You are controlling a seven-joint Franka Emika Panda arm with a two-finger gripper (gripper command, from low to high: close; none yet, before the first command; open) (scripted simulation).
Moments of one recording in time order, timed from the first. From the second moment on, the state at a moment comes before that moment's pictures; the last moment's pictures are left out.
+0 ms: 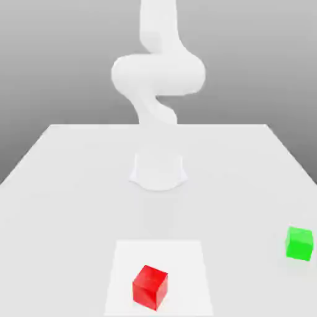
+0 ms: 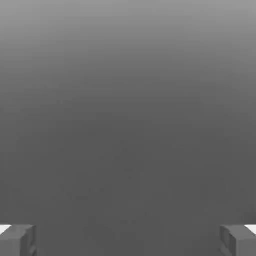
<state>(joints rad) -0.03 -0.71 0.02 -2.32 -0.01 2.34 0.85</state>
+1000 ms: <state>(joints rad) -0.12 0.34 0.07 -2.51 -0.08 2.85 1.28</state>
